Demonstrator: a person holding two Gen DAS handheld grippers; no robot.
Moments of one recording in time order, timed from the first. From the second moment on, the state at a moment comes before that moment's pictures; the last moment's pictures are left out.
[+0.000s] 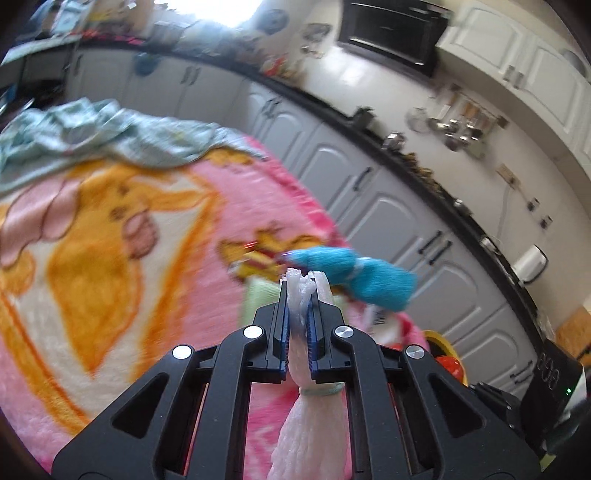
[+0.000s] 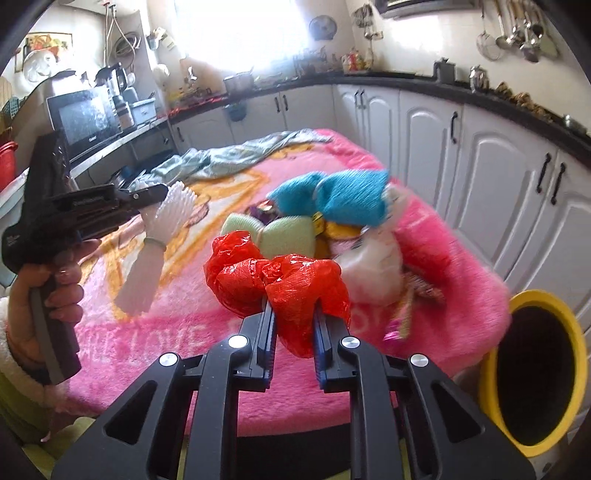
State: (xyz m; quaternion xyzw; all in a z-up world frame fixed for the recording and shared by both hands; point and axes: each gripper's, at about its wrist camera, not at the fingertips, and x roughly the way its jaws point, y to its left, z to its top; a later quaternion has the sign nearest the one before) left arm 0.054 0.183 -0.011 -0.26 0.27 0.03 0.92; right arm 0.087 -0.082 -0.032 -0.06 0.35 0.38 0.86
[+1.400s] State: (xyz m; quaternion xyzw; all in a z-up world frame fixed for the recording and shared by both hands) left arm 0.222 -0.137 0.015 -0.15 0.27 -0.23 0.92; right arm 0.137 -0.347 -0.019 0.02 0.32 0.11 0.94
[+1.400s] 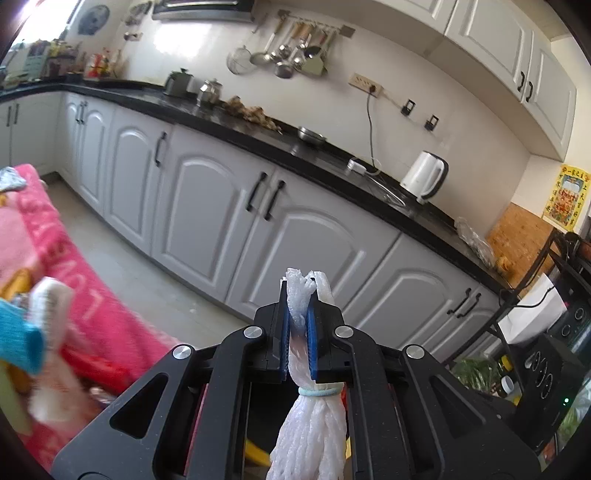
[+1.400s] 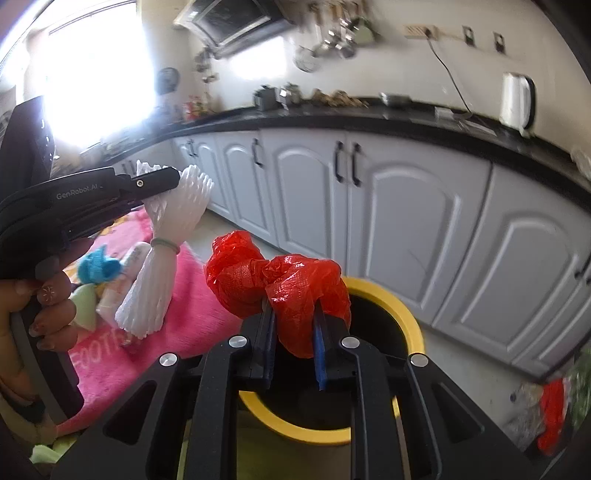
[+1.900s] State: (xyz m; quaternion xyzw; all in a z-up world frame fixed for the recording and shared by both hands) left arm 0.257 -0.180 -0.040 -0.14 0.34 -0.24 0.90; right arm 0.159 -0.381 -0.073 0.05 0.39 0.05 0.92
